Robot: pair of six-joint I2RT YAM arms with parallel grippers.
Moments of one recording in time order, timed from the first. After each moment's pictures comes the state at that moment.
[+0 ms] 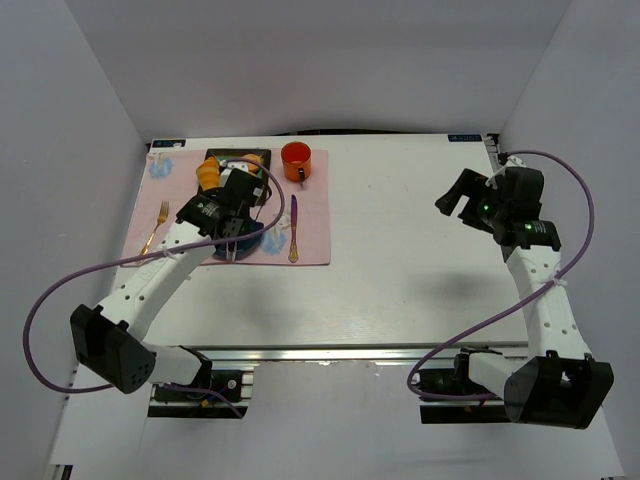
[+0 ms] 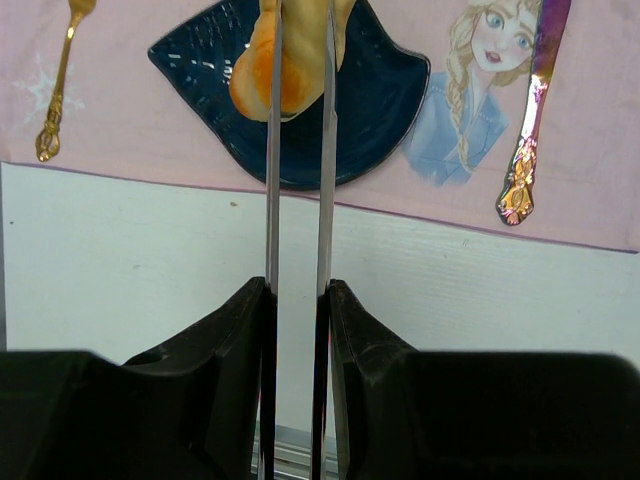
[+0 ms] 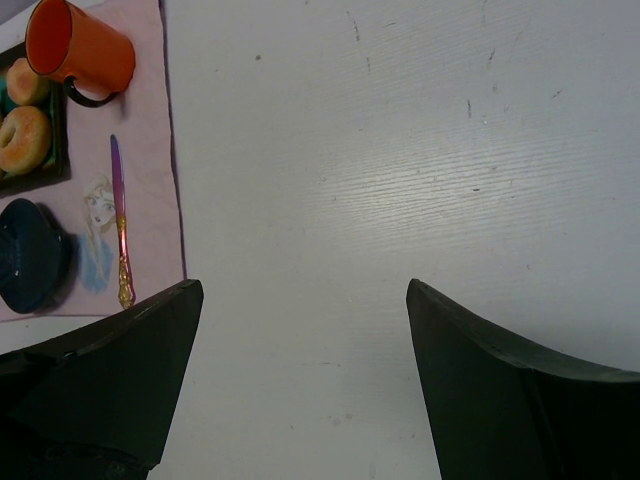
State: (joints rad) left arm -0.52 1.34 1.33 -0.97 -0.54 -0.41; right arm -0.04 1.12 1.06 -0.53 -0.26 0.36
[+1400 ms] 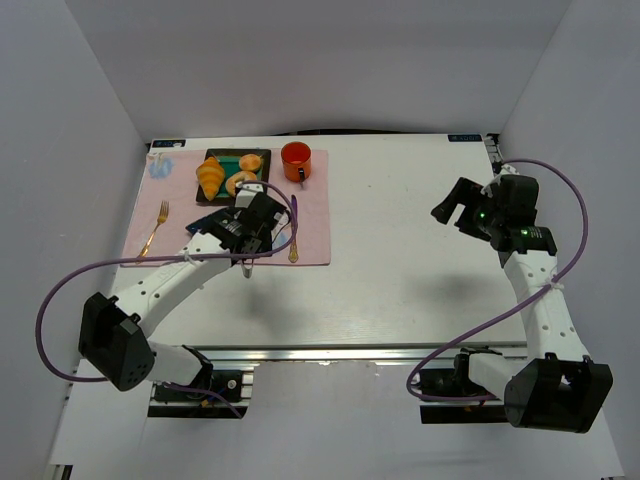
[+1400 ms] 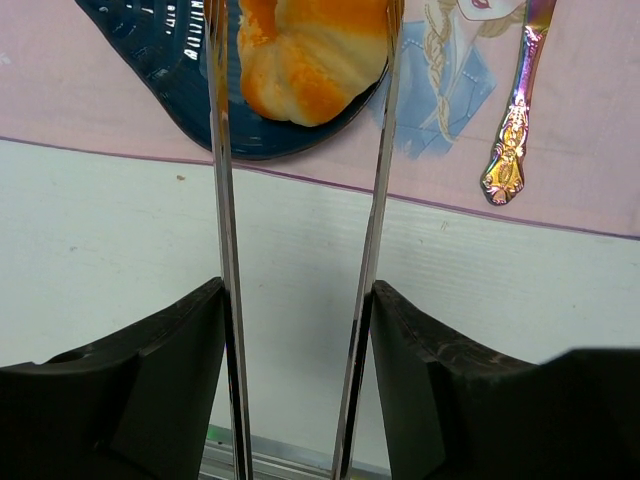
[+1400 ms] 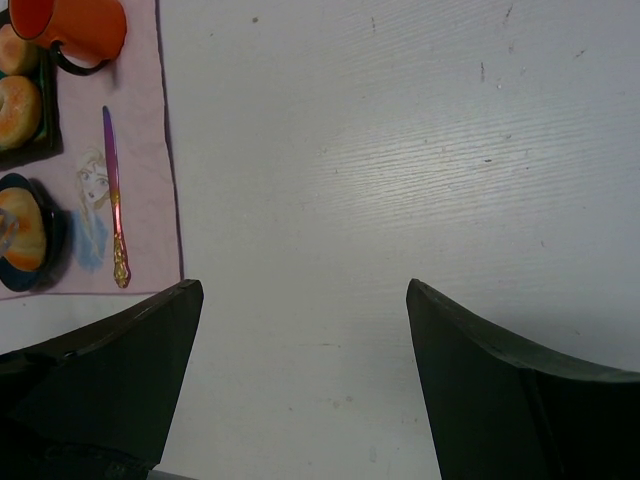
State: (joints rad) left arm -0.64 1.36 1.15 -0.87 -0.60 -0.56; right arm -0.04 1.10 1.00 -0.53 -0.28 0.36
